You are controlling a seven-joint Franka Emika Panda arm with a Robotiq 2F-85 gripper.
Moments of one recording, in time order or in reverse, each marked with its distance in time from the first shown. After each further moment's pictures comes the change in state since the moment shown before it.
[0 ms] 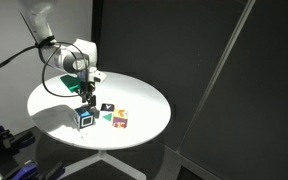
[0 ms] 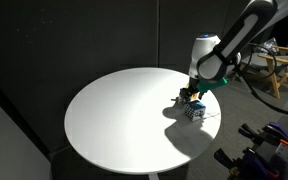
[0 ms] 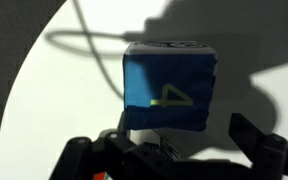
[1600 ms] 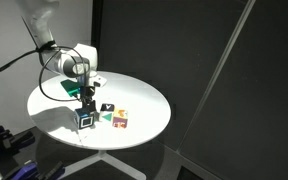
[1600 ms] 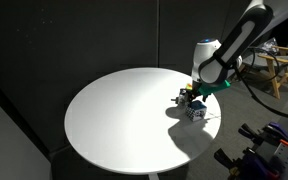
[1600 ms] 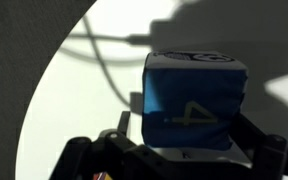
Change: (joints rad) arm 0.056 0.031 -0.077 -0.012 -0.001 0.000 0.028
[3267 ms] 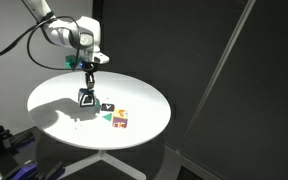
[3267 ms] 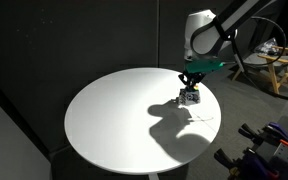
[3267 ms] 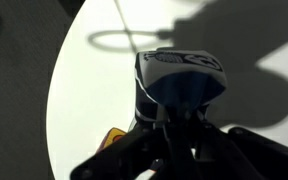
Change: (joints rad) arm 0.048 -0.163 0.006 0.124 -0.013 -0.297 0.269
